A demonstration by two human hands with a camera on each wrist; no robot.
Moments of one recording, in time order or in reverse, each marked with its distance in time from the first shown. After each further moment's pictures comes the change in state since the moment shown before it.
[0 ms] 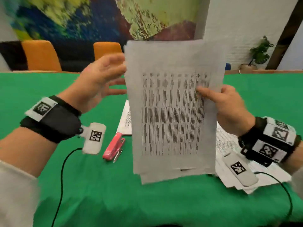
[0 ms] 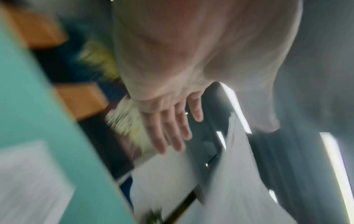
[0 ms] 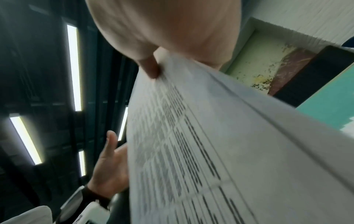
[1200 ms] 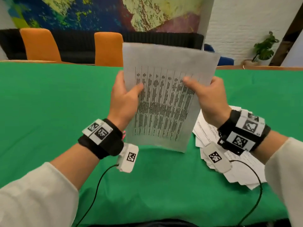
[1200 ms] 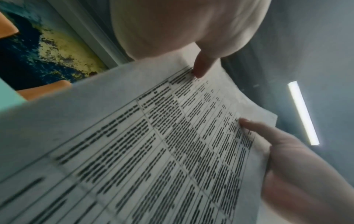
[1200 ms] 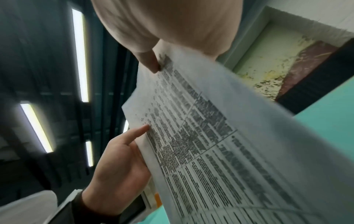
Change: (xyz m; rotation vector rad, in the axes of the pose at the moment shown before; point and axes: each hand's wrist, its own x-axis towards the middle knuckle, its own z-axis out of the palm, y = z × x) left_hand -0.011 -0.061 0.073 -0.061 0.457 0.099; right_hand 0.020 0.024 0.046 -0.056 0.081 -0.159
